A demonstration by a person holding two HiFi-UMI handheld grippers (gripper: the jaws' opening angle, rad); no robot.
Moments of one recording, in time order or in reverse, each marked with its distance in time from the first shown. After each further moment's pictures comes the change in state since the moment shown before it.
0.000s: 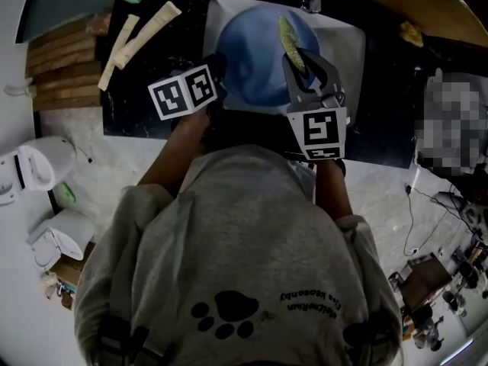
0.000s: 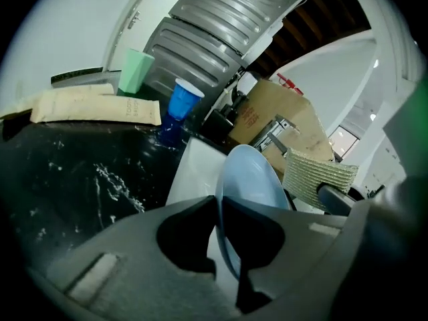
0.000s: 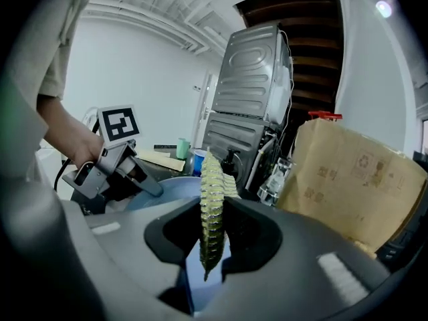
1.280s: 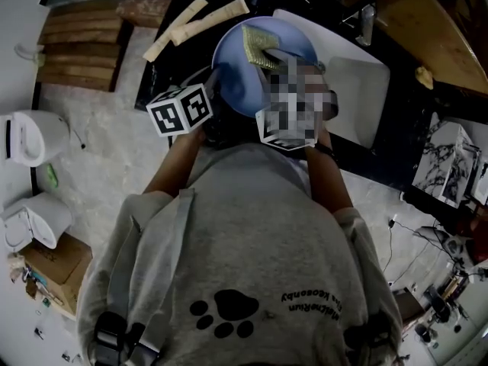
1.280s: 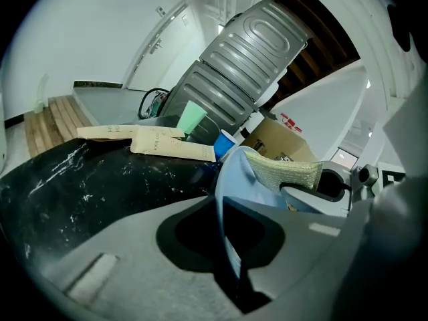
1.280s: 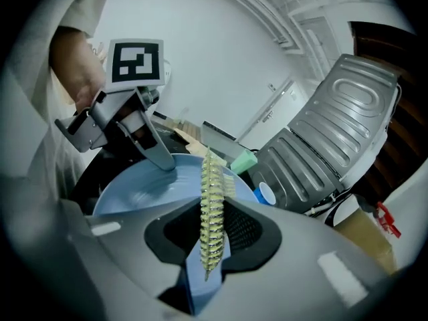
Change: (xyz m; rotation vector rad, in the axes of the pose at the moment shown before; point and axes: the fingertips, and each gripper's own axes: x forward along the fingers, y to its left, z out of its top) left arm -0.125 0.097 0.015 -0.057 -0.244 0.019; right arm 0.078 0.168 0.064 -0.619 0.089 0.215
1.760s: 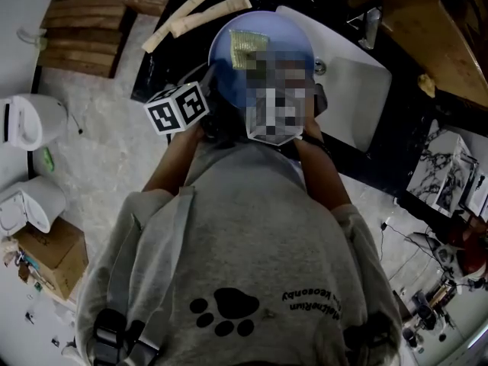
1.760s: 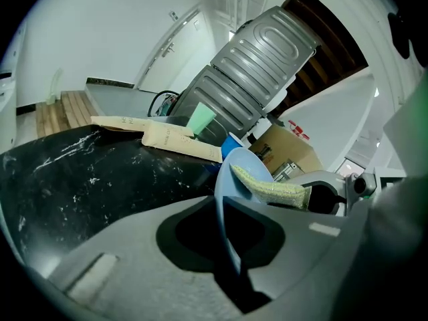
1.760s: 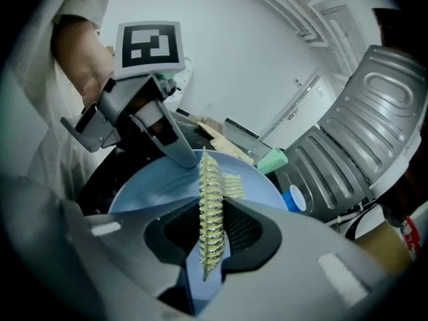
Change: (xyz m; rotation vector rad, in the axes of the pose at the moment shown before) left arm 0.000 0.007 -0.004 -0.061 -0.052 0.042; right arm 0.022 0.039 -0.003 -0.084 0.022 0.194
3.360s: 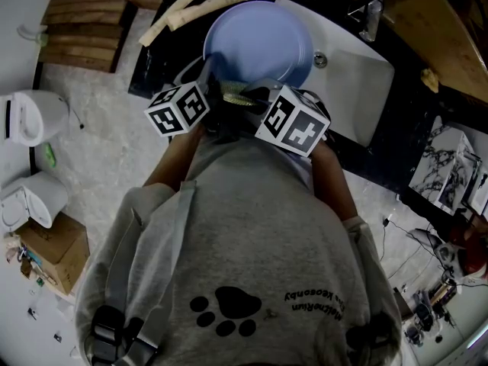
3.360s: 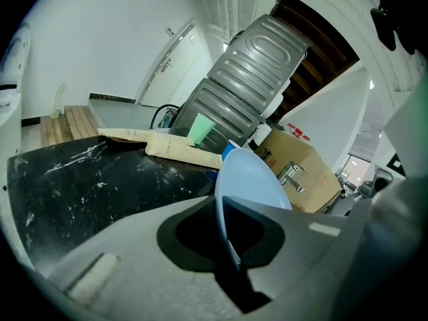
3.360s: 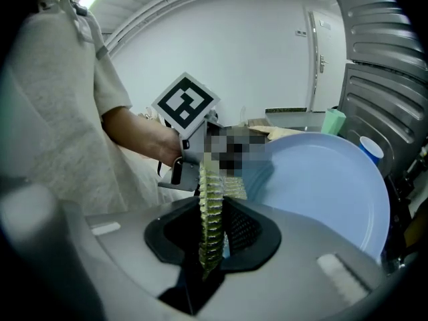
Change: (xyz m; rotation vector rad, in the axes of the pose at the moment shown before) left arm -0.006 0.000 0.002 0.052 -0.101 0.043; right arm -0.066 0.088 0.020 0.357 -0.087 0.652
